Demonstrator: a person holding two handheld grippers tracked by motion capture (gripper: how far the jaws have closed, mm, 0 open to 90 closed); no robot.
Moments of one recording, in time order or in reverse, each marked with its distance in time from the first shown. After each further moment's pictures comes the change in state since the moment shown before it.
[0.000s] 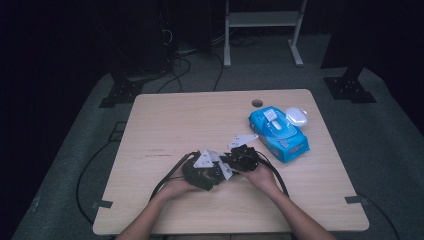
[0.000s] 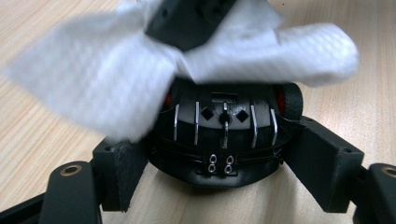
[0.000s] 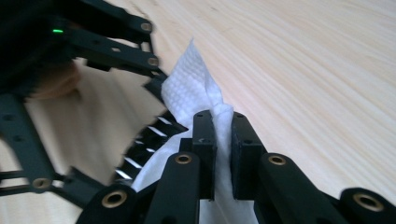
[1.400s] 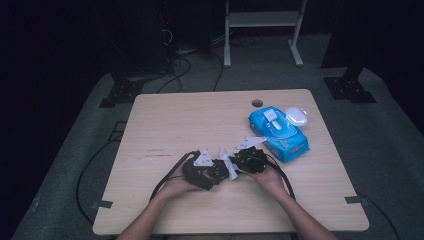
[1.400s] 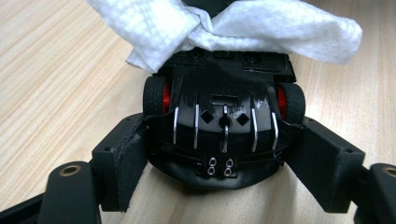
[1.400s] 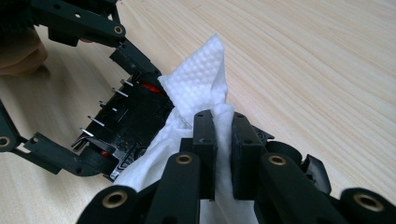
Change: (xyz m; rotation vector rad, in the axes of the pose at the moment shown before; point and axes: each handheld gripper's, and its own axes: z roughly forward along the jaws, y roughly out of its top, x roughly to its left) left arm 0.004 -0.001 0.002 0.006 -0.014 -0.023; right arm -0.011 -0.018 -0.012 0.022 -0.079 0.023
